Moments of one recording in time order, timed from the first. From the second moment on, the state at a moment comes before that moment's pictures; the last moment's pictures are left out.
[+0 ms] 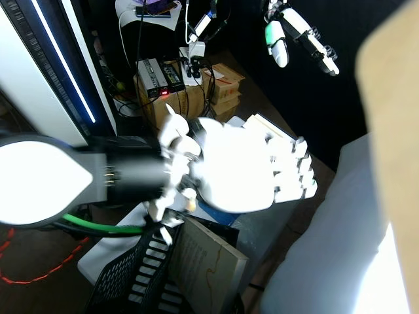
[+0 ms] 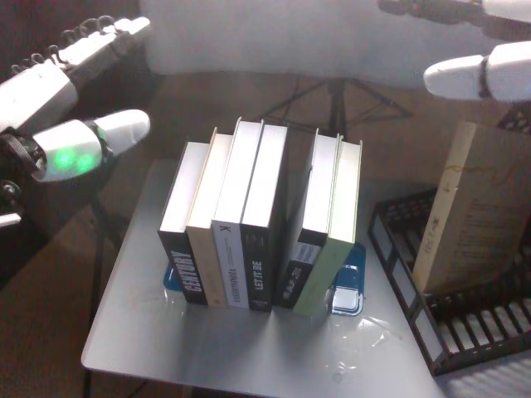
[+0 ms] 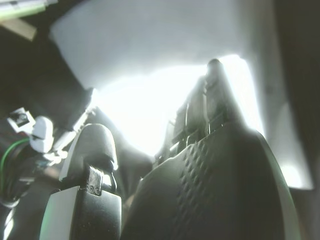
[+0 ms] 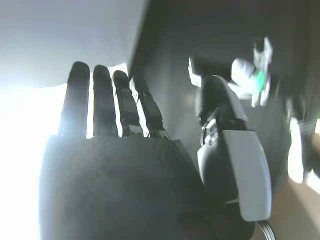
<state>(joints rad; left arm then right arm) 0.84 -1.07 1.36 -0.09 -1.10 0.30 -0.22 -0.96 1.33 -0.67 0.56 0.01</state>
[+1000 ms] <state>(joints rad) 0.85 -1.01 1.26 0.04 -1.19 0.27 -0.72 -0.87 1.09 -0.11 1.05 -0.23</state>
